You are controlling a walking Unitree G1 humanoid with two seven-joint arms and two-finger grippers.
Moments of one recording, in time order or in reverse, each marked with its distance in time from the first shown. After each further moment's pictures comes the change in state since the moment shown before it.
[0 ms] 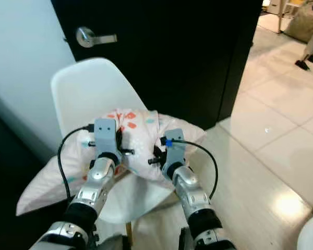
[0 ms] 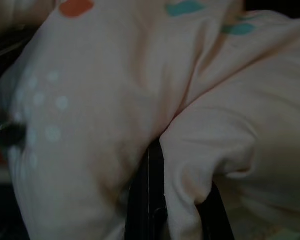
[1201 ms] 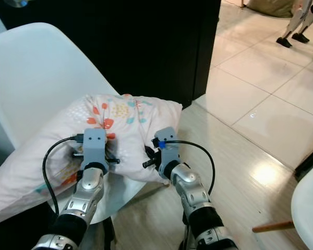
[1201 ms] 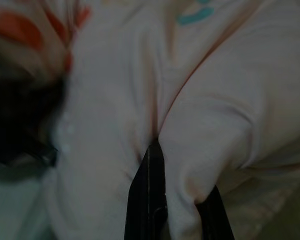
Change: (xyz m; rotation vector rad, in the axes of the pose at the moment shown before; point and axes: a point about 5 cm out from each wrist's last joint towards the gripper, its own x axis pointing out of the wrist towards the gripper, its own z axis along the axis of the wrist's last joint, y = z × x) left arm -0.021 0.040 -0.023 0.123 0.078 0.239; right arm 0.000 0.010 0.017 -0.045 -0.059 0.186
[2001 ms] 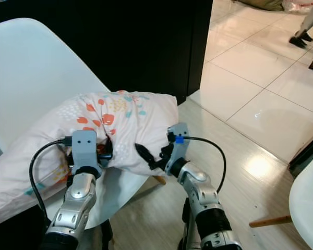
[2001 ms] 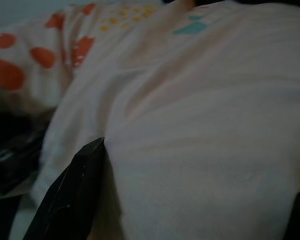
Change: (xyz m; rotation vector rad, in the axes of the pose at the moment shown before) left arm -0.024 0.011 0.024 -0.022 -0.098 -0.046; right arm -0.013 -0.017 0.016 0.134 -0.106 0.021
